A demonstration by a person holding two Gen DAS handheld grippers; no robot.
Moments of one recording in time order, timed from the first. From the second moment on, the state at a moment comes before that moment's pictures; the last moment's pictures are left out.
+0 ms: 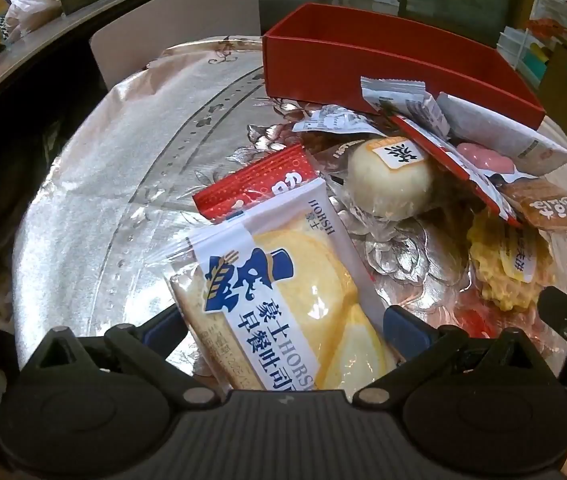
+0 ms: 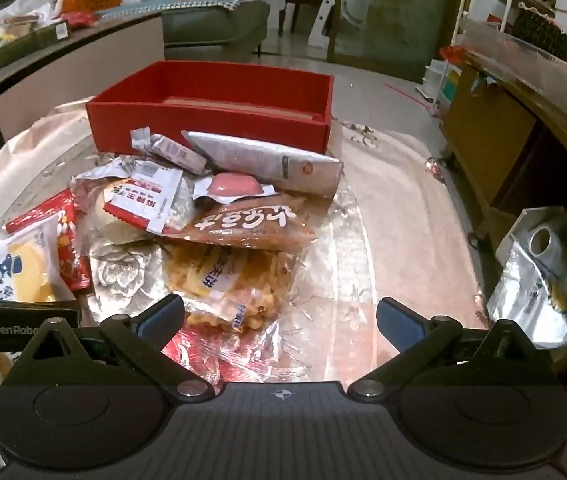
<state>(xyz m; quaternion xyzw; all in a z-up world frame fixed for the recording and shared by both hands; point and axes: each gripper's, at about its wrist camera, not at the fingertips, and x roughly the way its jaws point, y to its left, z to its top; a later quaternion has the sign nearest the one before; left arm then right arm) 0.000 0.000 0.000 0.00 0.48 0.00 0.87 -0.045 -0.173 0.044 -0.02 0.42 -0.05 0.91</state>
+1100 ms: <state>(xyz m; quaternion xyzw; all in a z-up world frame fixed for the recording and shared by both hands) 0.000 -0.002 -0.001 0.03 0.51 -0.01 0.86 -0.041 -0.171 0.040 -0.02 0.43 -0.05 0.90</state>
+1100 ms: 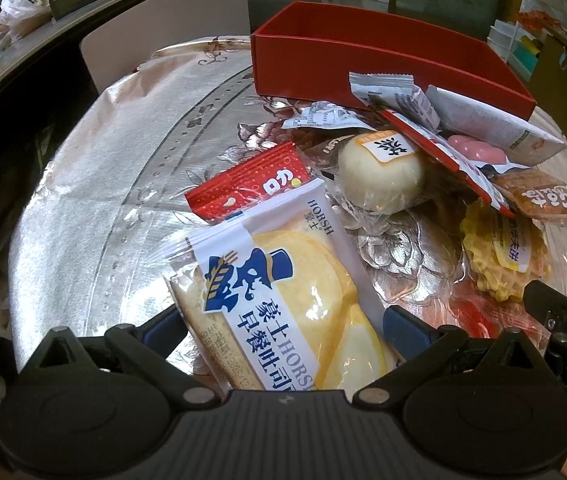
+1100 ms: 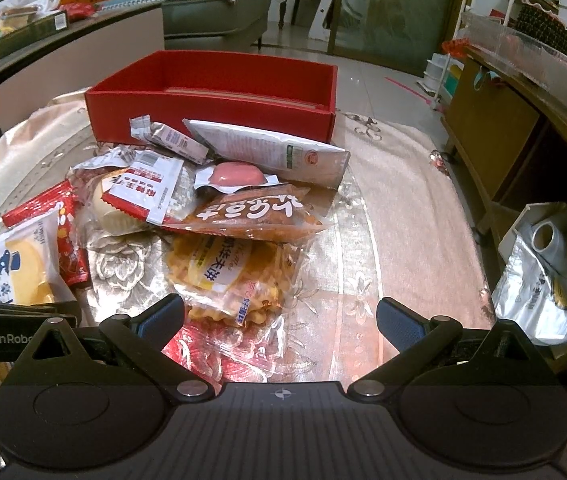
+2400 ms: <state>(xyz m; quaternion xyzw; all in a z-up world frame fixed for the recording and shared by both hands) 0.001 0.007 -0.016 0.00 0.56 -0.01 0.83 -0.062 -0.200 0.090 0.07 0.33 -0.02 0.94</state>
